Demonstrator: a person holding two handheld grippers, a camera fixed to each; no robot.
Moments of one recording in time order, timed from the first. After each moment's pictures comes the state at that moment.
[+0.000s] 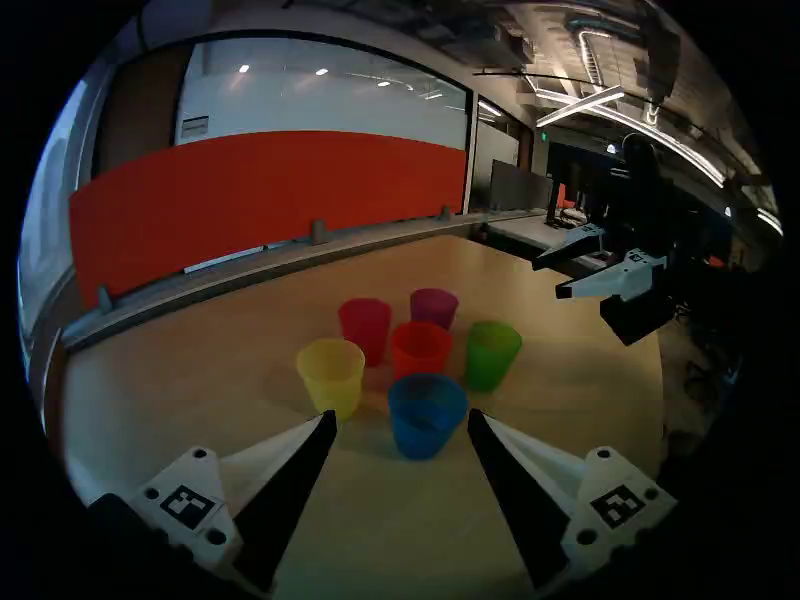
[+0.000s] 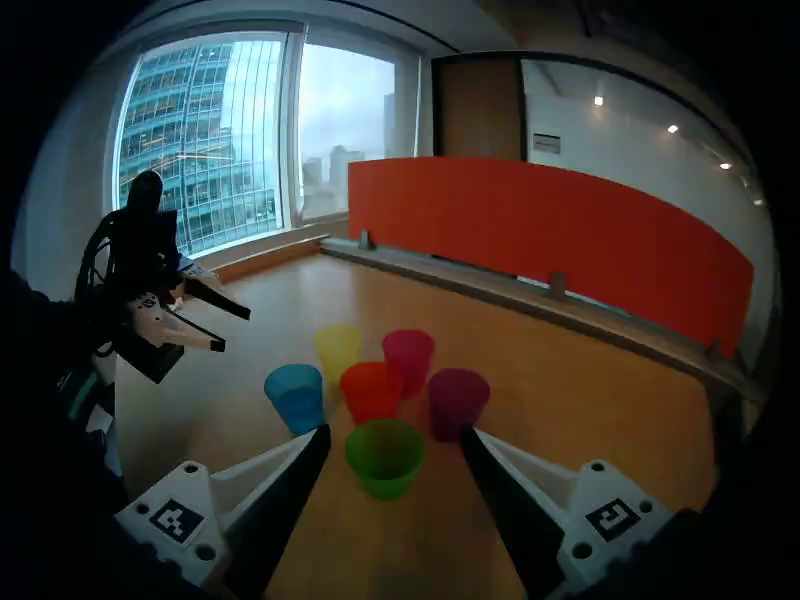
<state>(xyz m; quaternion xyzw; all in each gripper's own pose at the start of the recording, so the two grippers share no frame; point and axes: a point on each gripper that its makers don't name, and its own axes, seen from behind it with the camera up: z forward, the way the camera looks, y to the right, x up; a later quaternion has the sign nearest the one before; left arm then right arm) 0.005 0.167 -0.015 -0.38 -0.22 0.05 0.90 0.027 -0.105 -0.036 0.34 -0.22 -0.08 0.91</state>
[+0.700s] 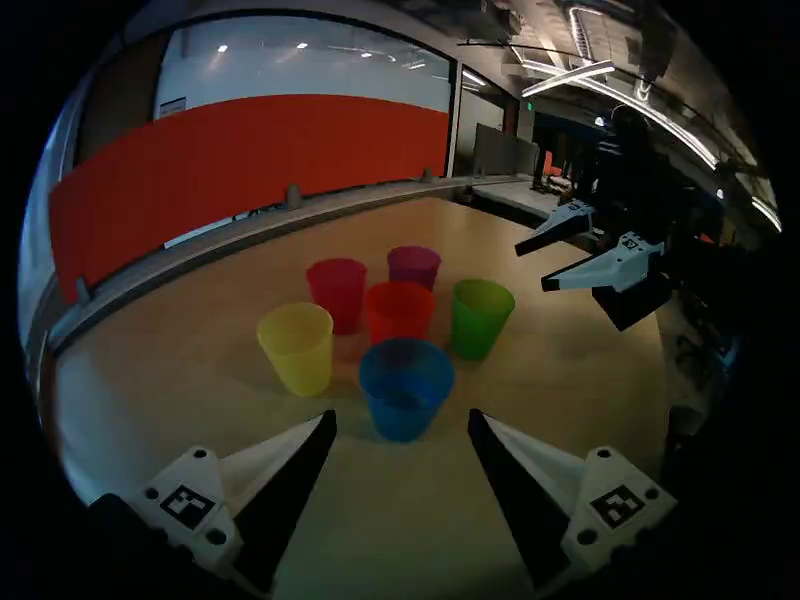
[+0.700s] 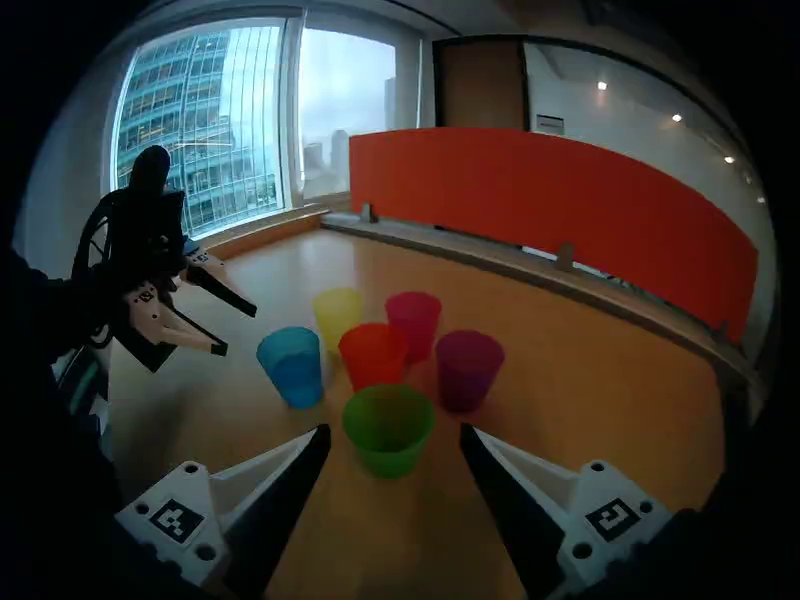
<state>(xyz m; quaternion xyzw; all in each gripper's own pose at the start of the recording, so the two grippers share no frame) -0.036 0.190 -0.021 -0.40 -0.26 0.08 0.87 -0.017 -0.106 -0.037 0.34 -0.25 -0.09 0.90</state>
